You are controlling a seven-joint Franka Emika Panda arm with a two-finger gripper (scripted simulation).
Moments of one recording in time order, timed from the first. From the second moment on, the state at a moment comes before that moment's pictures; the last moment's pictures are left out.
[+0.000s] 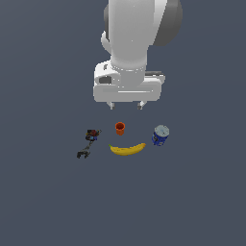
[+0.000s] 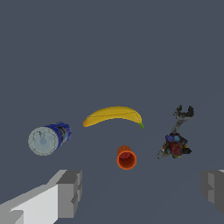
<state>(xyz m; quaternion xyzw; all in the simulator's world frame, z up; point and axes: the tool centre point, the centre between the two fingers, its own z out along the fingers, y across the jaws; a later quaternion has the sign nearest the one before) -0.011 0.012 0.303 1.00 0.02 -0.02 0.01</state>
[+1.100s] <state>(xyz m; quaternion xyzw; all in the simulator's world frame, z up) -0.003 0.028 0.298 1.00 0.07 -0.02 0.01</state>
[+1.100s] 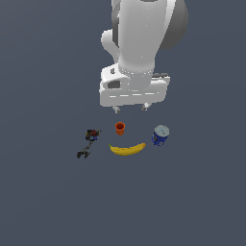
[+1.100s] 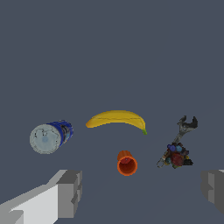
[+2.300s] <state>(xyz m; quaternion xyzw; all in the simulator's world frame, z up) 0.014 0.022 0.214 0.95 0.32 -0.02 0.02</state>
